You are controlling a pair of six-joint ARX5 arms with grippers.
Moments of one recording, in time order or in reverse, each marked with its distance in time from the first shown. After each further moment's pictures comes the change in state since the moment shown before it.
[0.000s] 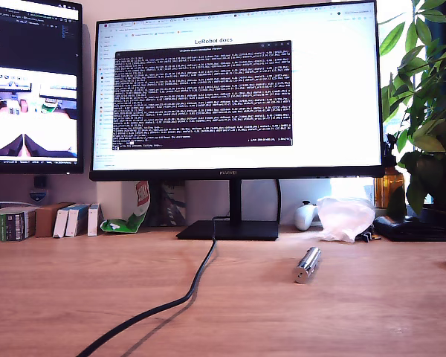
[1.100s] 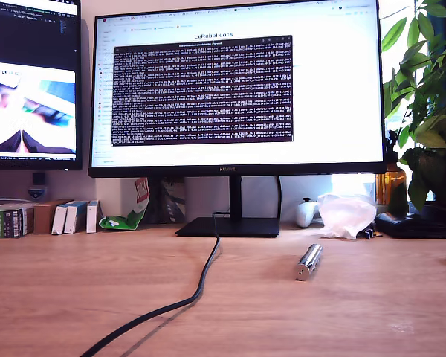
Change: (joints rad) left arm 0.000 0.000 0.001 0.297 0.391 -0.365; right arm 0.000 0.000 0.032 0.120 -0.417 0.420
